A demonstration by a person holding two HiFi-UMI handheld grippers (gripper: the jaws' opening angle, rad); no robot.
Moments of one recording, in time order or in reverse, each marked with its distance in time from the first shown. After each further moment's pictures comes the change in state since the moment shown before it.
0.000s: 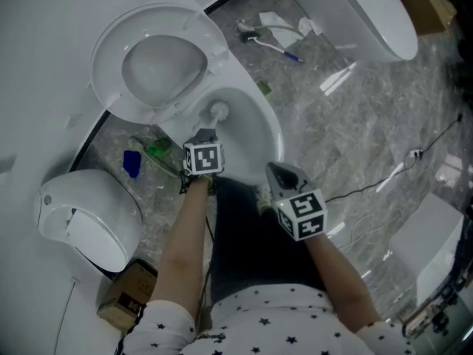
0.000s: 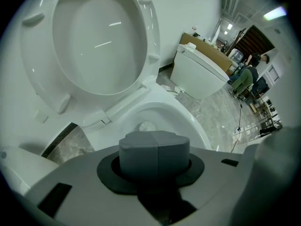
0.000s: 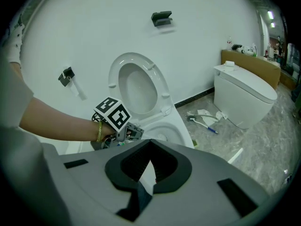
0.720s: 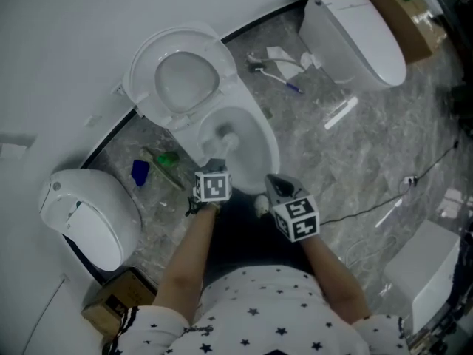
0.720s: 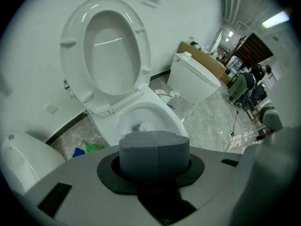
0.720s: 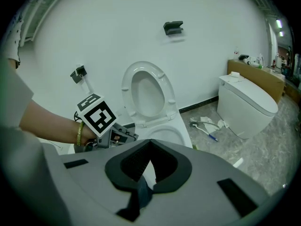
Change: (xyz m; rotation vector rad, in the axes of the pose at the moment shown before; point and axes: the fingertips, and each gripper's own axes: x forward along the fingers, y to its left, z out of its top) left arm -0.098 -0.043 -0.052 -0.049 -0.039 -0.015; right arm -0.054 0.023 0.000 -0.098 -0.036 0.034
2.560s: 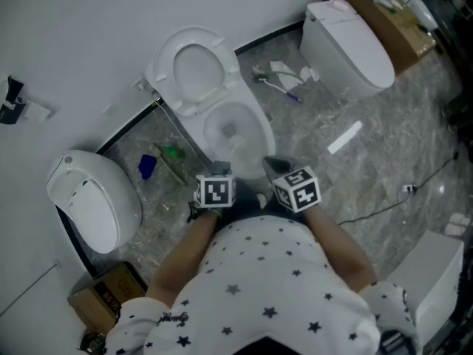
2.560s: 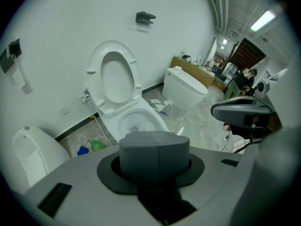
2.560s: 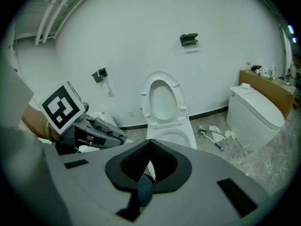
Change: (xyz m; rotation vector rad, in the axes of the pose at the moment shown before) left arm -0.144 -0.069 -0.061 0.012 -0.183 0.026; right arm -0.078 0.037 -0.013 -0.132 -0.061 0.122
